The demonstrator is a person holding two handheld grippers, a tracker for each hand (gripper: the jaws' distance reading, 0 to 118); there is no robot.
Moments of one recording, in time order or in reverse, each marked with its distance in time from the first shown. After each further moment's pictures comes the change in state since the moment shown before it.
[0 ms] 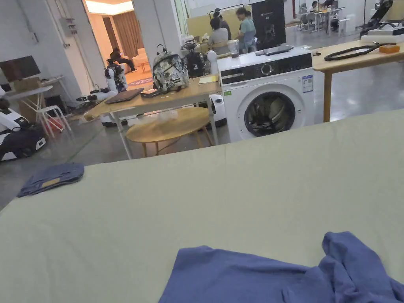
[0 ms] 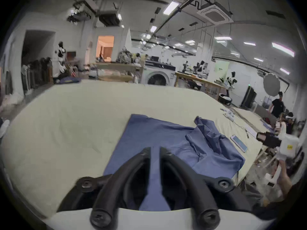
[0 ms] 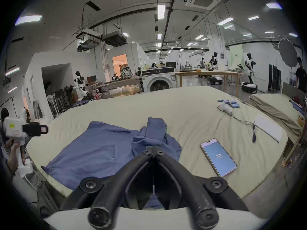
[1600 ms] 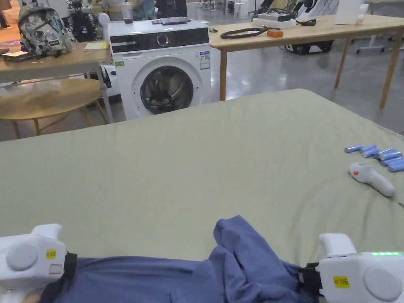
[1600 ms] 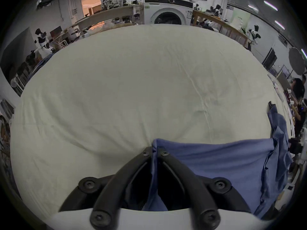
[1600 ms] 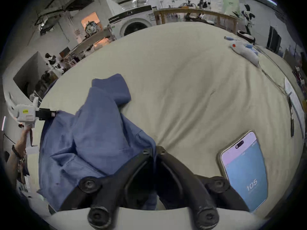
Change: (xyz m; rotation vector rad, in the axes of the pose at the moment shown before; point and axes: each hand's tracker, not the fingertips) left arm -0.035 0.092 -0.336 -0.510 0.205 -0.107; right arm 0.082 0.031 -0.233 -0.539 -0.088 -0.171
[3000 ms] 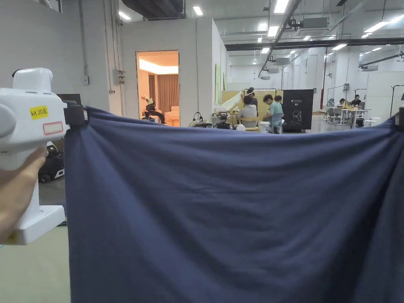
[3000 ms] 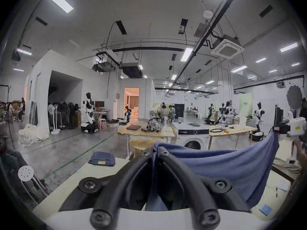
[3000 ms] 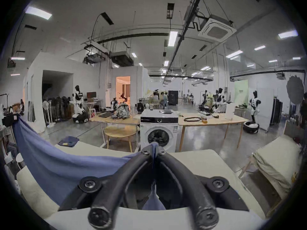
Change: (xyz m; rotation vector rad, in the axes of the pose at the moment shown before) left arm -0.145 0.045 0.472 1.048 0.201 0.141; right arm -0.201 0.297 0.294 0.803 0.046 0.313
